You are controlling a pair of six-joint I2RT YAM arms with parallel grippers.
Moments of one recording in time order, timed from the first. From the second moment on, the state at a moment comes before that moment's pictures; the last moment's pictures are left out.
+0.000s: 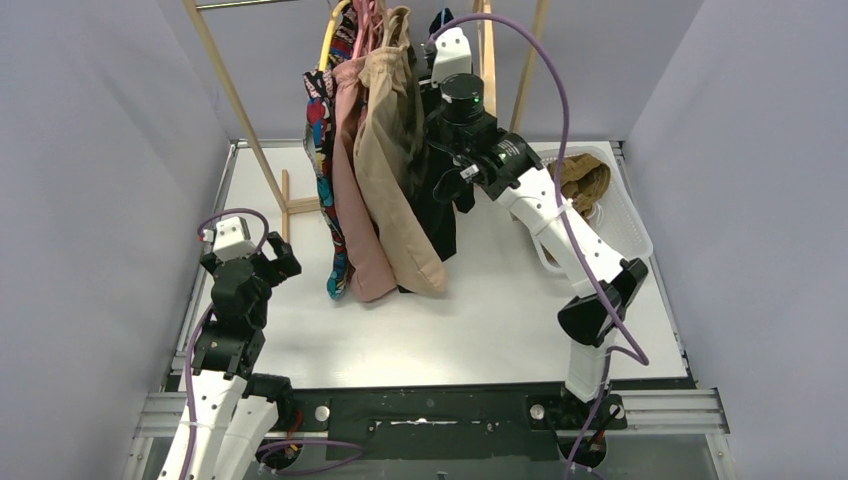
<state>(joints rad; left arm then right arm) -0.15 0.54 0.58 -0.31 -0.35 -0.31 0.72 1.89 2.22 -0.44 0.57 -0.10</state>
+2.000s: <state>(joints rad) -0.15 0.52 0.58 -0.31 -0.35 -0.31 0.58 1.94 2.37 -0.54 0.18 -0.04</state>
